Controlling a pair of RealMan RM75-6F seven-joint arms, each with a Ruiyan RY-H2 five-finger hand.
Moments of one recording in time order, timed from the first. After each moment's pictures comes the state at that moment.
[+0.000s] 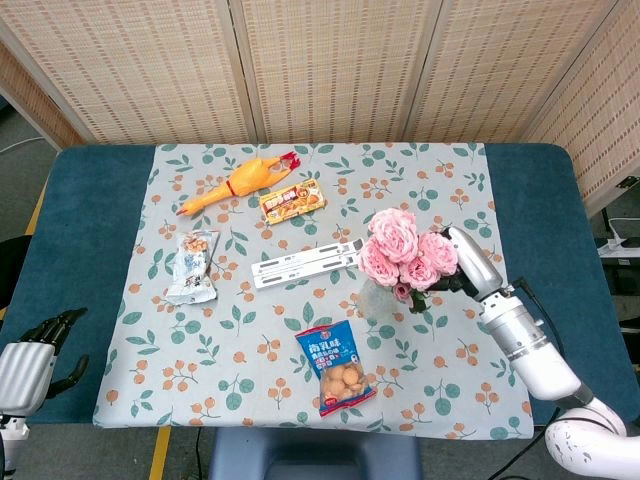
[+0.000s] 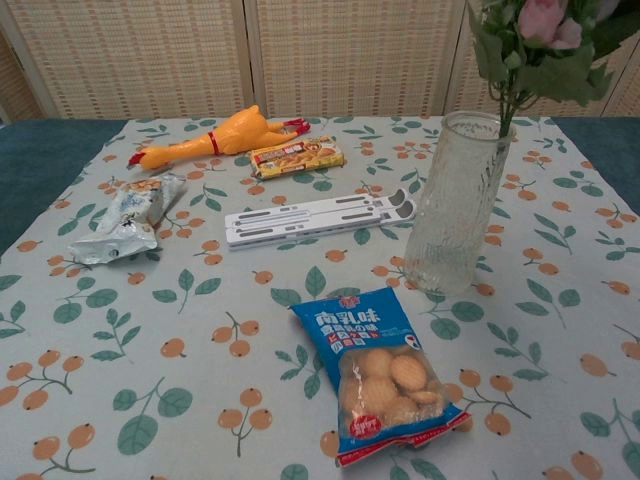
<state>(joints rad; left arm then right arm) -0.10 -1.14 -0.01 -1.55 1.57 1.50 0.02 0.58 -0.95 0.34 -2.00 -1.17 0.95 0.49</state>
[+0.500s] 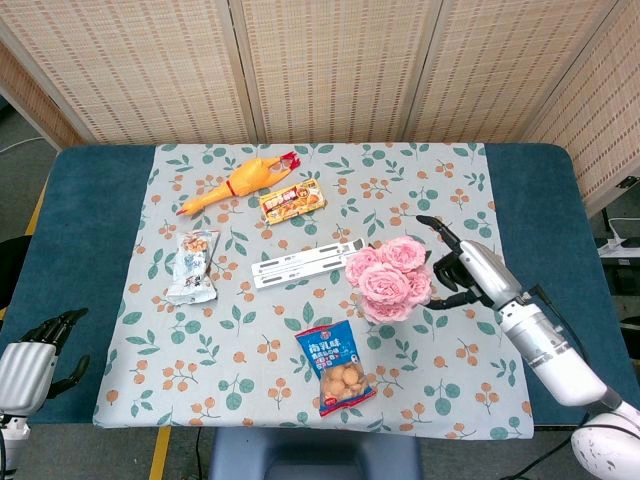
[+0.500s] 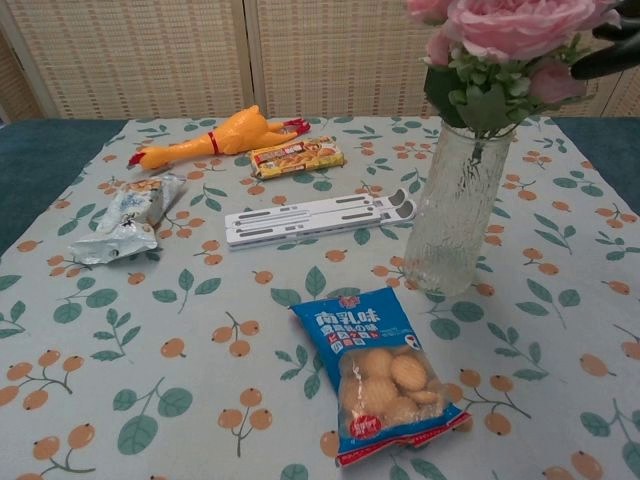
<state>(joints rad) -0.10 -1.14 0.00 -1.55 1.57 1.49 0.02 0.52 -0.88 0.27 -1.95 -1.32 0.94 0.48</state>
